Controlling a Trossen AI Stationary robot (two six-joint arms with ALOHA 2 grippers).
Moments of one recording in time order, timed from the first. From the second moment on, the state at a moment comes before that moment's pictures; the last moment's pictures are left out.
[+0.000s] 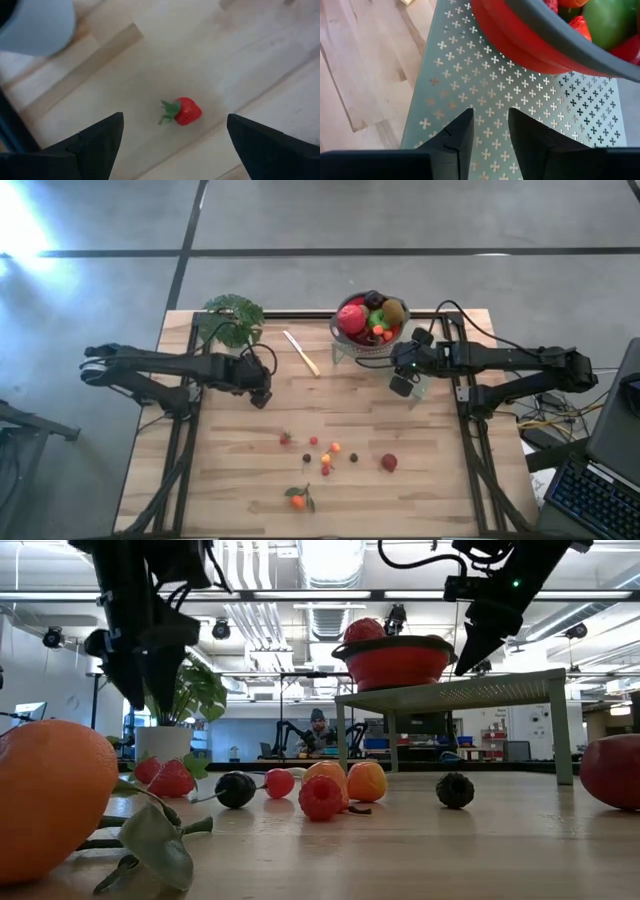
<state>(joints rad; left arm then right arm) 0.04 1.23 0.89 -1.01 -0.30 -0.88 -0.15 1.11 0.86 -0.73 0.42 0.12</state>
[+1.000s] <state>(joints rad) 0.07 1.50 0.81 -0.82 -0.17 -0.78 -0.15 1.11 0.86 -0.72 0.42 0.13</state>
